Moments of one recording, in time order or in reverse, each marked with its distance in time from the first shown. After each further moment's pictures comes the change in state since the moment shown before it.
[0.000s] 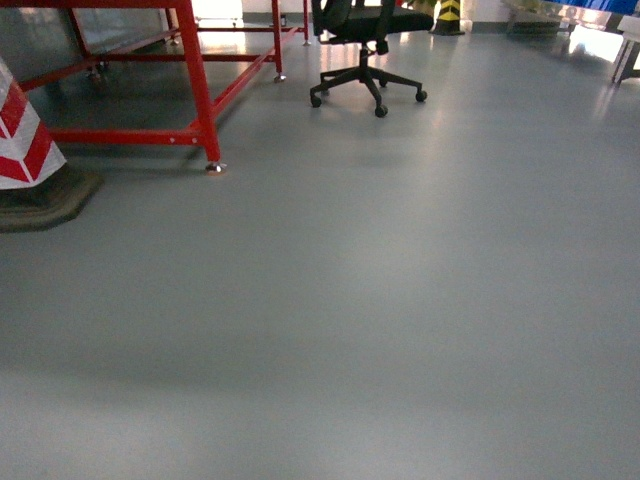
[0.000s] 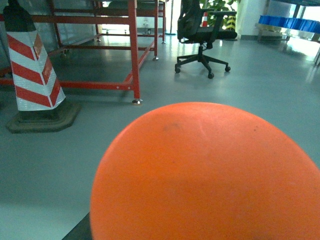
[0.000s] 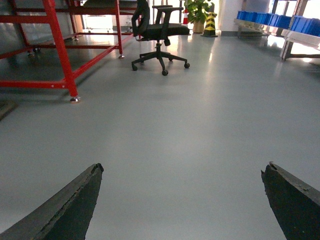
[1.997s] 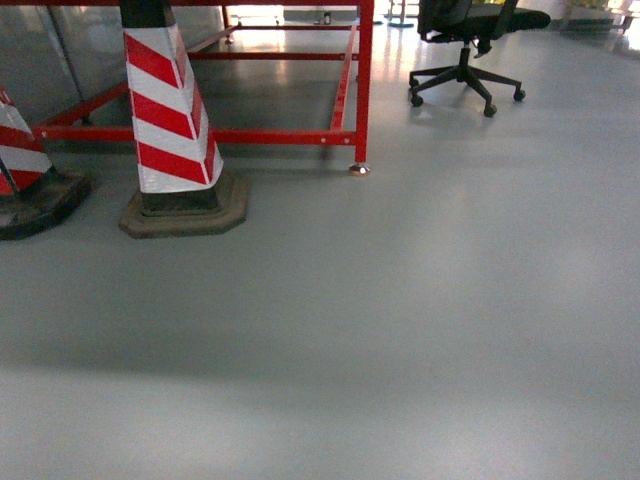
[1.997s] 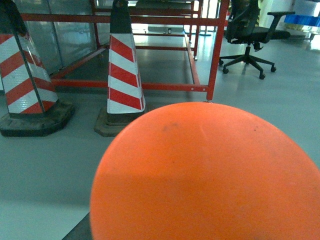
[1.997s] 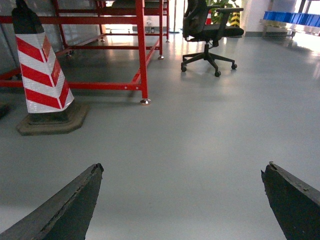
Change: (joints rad) left arm 0.000 0.000 0.000 -0.002 0.001 0.000; right arm 0.000 0.000 0.000 0.002 0.000 0.000
